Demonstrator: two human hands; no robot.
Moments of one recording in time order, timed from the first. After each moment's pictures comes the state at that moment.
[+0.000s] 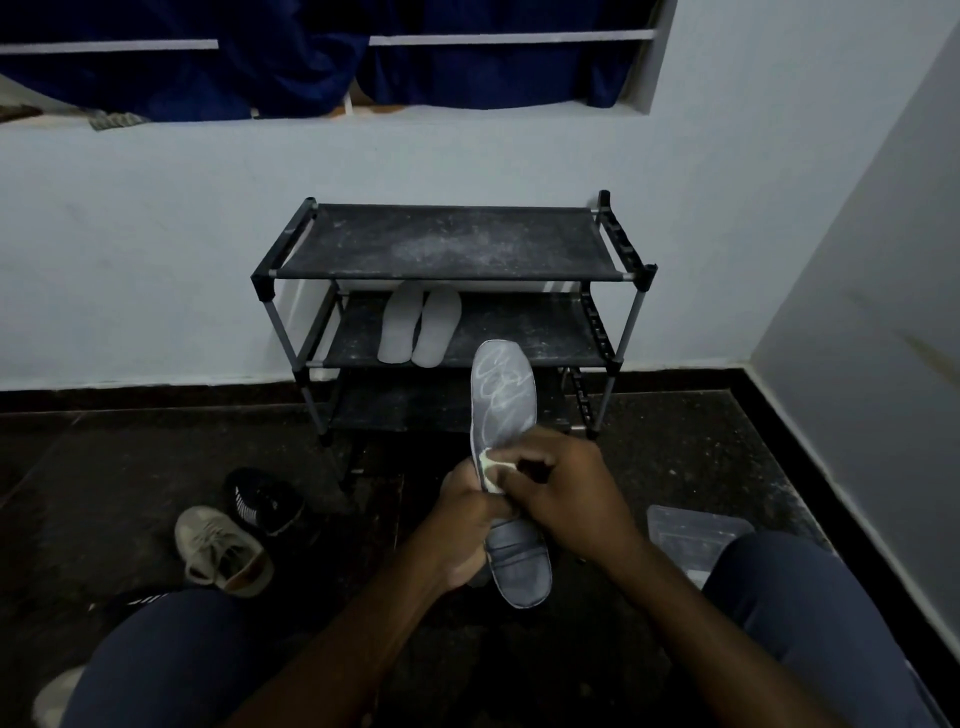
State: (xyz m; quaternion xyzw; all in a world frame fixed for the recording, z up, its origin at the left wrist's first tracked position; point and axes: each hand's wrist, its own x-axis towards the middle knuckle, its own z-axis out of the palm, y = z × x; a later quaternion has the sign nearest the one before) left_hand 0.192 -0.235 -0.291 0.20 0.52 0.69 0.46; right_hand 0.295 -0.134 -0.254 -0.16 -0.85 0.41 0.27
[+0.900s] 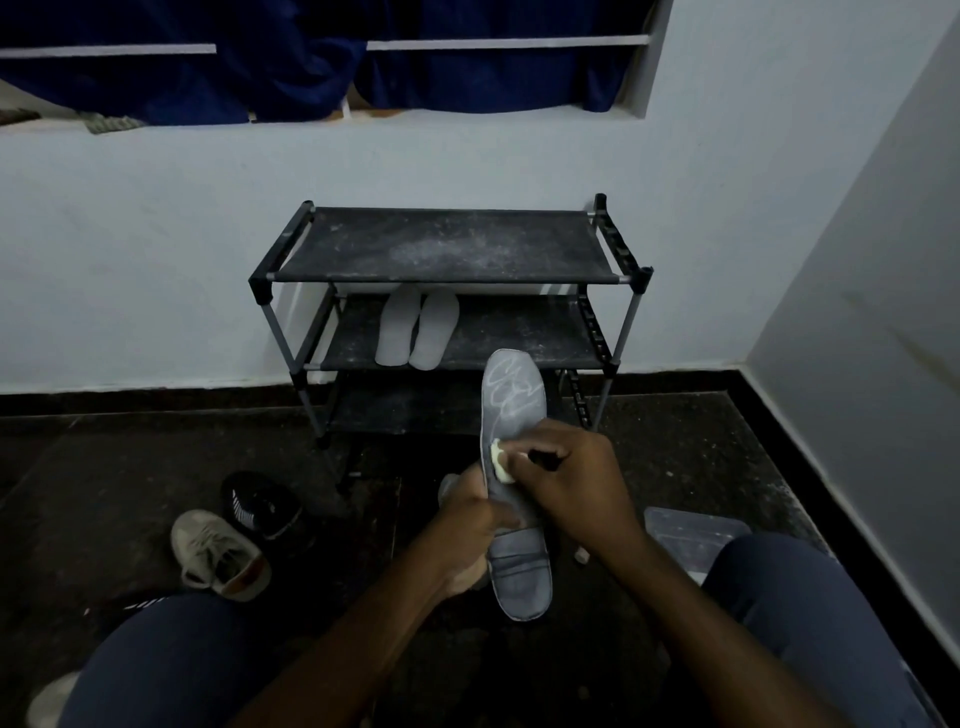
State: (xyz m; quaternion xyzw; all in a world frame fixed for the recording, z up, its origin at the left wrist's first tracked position) left_hand 0.195 -0.234 -0.291 0.23 0.55 0.65 0.47; right_hand 0.294 -0.126 -0.255 -0.16 -0.83 0.43 0.32
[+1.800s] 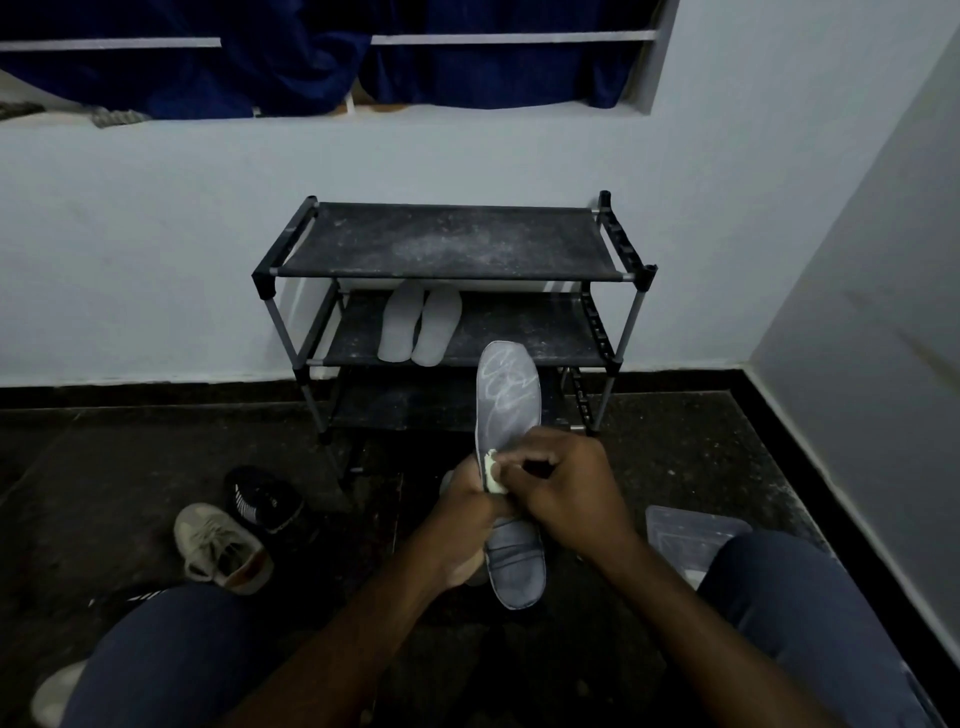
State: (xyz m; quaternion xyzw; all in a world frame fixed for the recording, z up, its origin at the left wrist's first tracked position) left_hand 0.198 -0.235 -0.283 0.23 0.53 0.68 0.45; right_hand 0.294 -0.137 -0.253 -0.18 -0.83 0.44 0.30
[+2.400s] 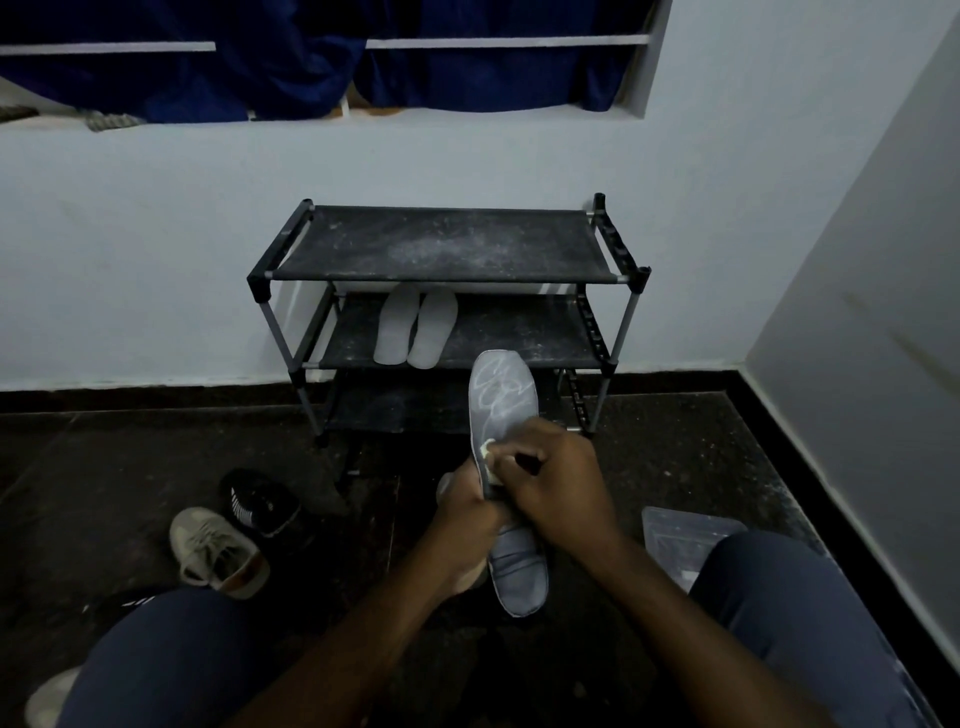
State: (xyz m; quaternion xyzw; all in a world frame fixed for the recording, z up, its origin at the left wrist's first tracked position) left_hand 0.206 -0.232 -0.288 0.23 0.56 0.69 0.40; right_hand 0.287 -0.136 -0.255 -0.18 -0.85 0.38 0.32
